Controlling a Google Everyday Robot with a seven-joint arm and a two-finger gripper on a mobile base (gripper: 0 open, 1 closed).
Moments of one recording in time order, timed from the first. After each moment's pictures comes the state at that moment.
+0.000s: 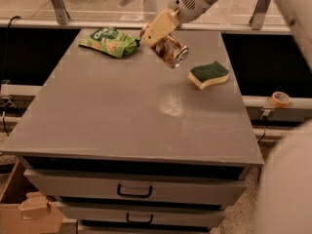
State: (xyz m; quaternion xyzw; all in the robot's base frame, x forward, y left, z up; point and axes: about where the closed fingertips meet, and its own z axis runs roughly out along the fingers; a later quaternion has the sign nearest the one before) arm 0.646 -0.009 0.982 -0.51 0.78 0.23 0.30
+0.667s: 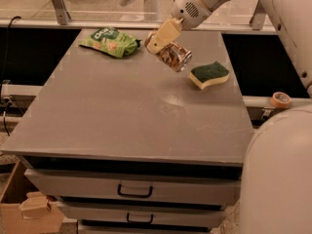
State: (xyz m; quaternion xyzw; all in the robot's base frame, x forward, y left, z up) arm 0.659 -0.020 0.957 -0.55 0.75 0.24 0.27
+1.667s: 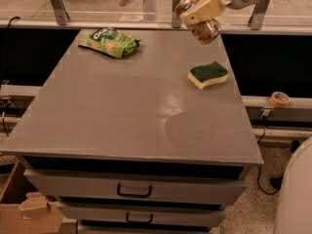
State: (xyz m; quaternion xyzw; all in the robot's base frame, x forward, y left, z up) arm 0.676 -0.099 1.035 -0.59 0.61 0.20 0.48
